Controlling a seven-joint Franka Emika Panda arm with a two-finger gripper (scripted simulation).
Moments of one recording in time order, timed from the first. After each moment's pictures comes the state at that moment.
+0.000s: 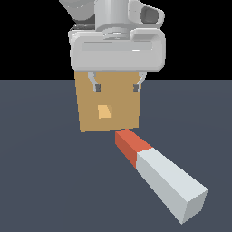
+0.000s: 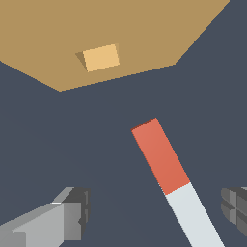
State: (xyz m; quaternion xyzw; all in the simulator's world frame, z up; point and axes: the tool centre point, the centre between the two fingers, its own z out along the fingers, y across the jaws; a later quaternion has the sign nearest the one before) arm 0.002 -0.016 0.175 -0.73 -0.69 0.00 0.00
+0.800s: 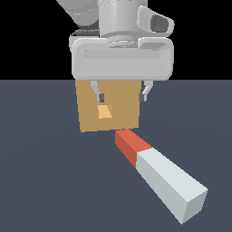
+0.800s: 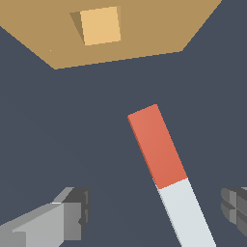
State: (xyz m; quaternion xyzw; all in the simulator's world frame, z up) arm 0.013 -0.038 0.156 -0.70 -0.72 0.00 0.00
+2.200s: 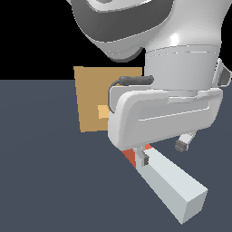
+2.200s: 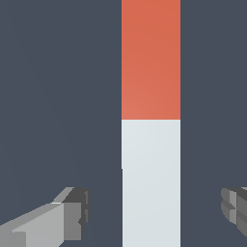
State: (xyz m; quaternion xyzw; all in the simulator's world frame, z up) arm 0.085 -0.122 0.072 -0.54 -0.84 0.00 0.00
